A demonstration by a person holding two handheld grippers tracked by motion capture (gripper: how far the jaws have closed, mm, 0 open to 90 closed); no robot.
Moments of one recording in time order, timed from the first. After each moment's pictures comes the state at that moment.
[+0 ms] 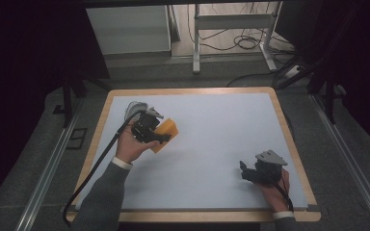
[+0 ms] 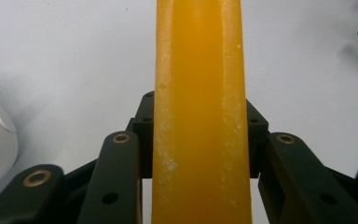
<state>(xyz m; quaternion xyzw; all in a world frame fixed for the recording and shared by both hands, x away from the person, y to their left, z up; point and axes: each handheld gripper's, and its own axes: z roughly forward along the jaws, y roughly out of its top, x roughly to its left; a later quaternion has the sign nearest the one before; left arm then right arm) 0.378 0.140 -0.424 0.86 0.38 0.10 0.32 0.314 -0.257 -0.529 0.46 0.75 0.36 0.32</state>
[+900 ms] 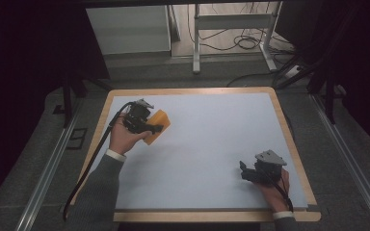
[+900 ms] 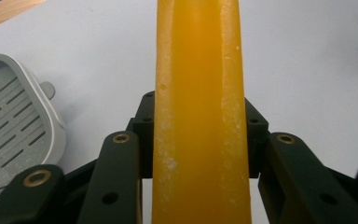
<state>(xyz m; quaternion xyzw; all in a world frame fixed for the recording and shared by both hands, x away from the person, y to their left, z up) 0.398 0.167 -0.416 0.84 0.41 0.11 0.32 0.314 -0.256 -0.529 0.46 0.75 0.35 0.32</state>
